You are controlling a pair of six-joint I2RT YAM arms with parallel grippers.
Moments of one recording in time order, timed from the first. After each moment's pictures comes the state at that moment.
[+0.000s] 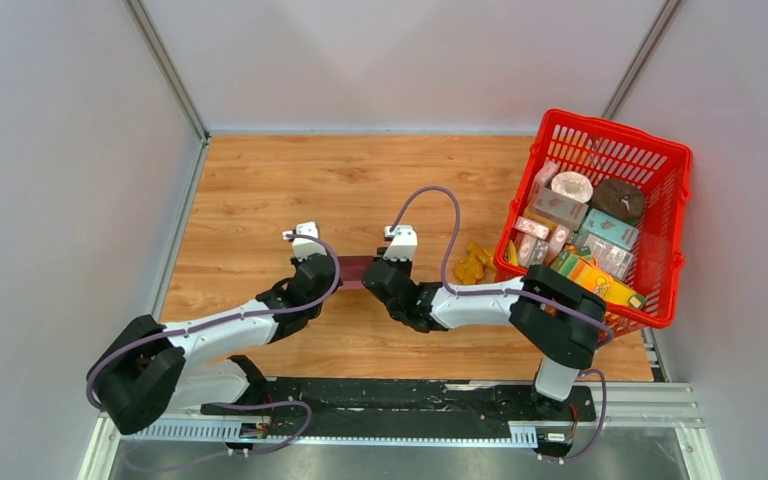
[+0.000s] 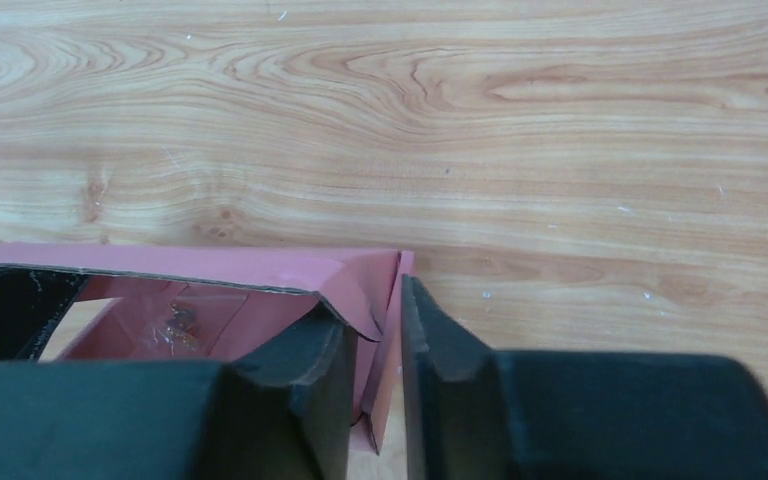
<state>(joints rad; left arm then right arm) -0.76 1.18 0.44 0.19 -0.63 -0.62 1.10 1.76 0.90 0.26 0.79 0.70</state>
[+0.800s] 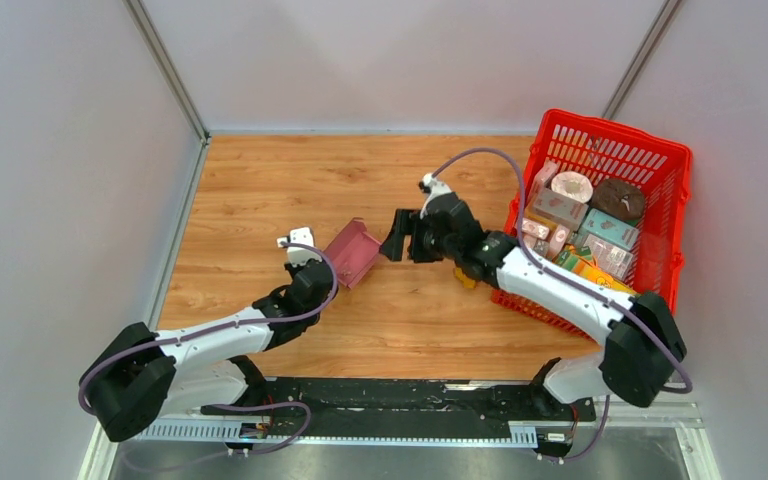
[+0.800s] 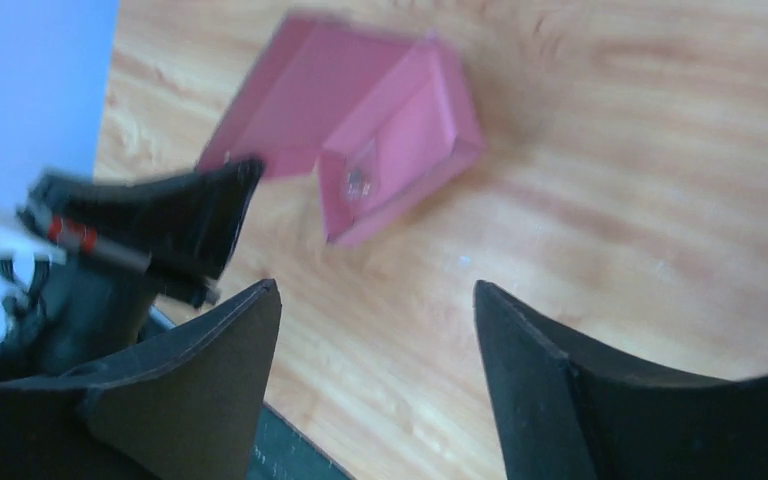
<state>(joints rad) -0.81 1.11 0.38 0.18 -0.76 -0.61 0.82 1.36 1.00 -0.25 0.00 0.69</state>
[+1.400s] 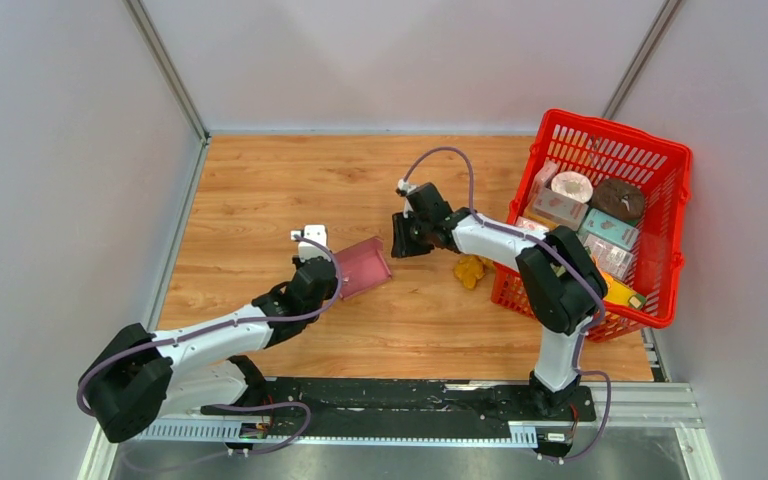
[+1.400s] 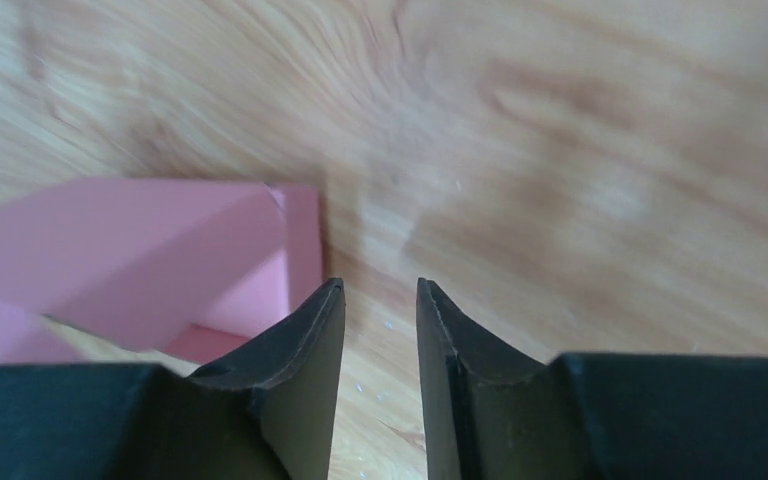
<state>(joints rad) -0.81 1.10 0.42 0.16 -0.66 -0.45 0.63 1.86 1.28 -0.28 -0.18 0.39</state>
